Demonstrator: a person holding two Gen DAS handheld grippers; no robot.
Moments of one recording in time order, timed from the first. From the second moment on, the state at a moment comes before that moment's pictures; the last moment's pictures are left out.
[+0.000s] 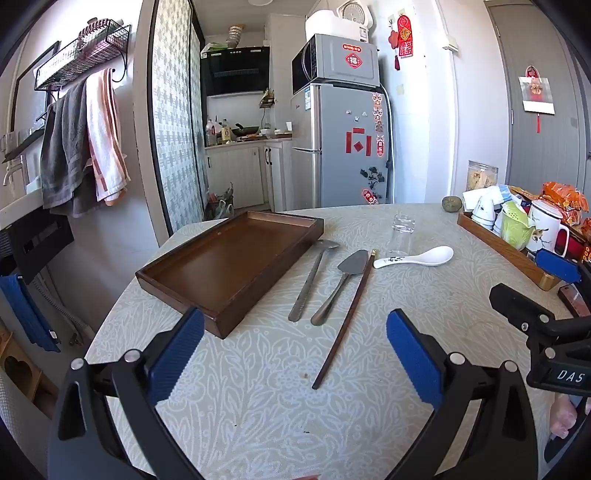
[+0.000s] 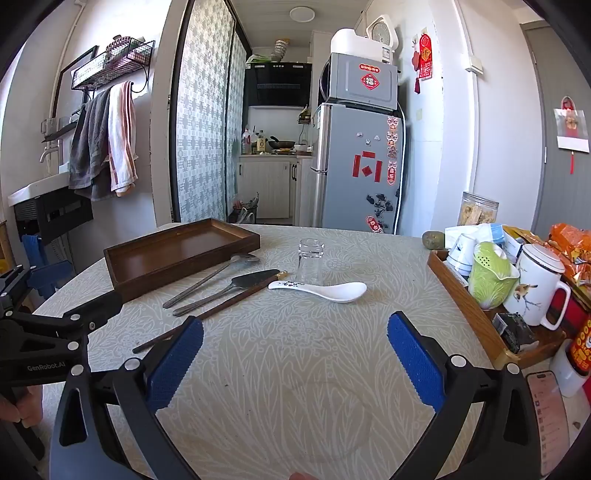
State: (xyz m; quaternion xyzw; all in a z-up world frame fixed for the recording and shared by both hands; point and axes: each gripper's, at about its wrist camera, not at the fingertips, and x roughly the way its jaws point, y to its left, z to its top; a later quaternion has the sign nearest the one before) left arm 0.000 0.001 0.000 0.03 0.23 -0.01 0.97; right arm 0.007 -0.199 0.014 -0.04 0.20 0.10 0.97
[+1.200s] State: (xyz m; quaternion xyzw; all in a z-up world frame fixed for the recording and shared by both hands) left arm 0.001 -0.002 0.000 0.03 0.23 -0.01 0.97; right arm 0.008 -0.199 0.014 -0.04 0.20 0.10 0.97
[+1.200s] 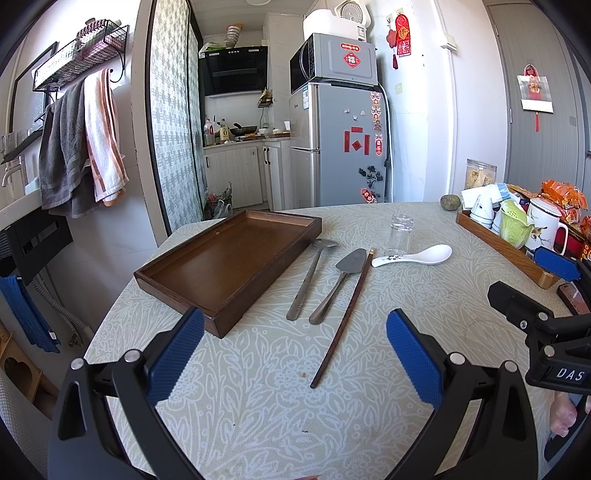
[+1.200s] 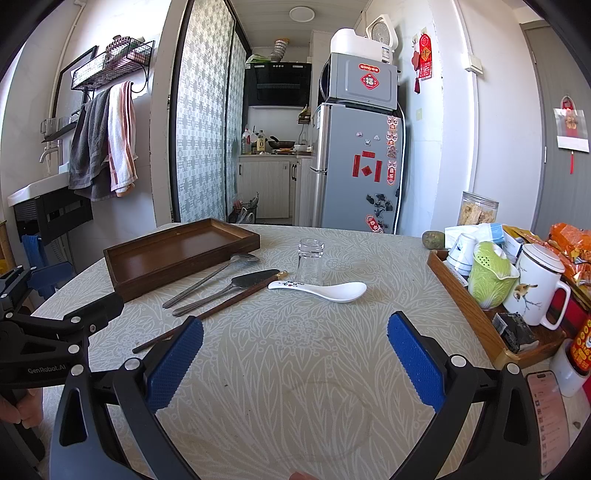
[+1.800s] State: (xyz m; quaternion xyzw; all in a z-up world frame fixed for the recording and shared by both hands) left arm 0.001 -0.002 0.000 0.03 0.23 -0.01 0.97; right arm 0.007 -0.198 0.015 -0.04 0.20 0.10 0.97
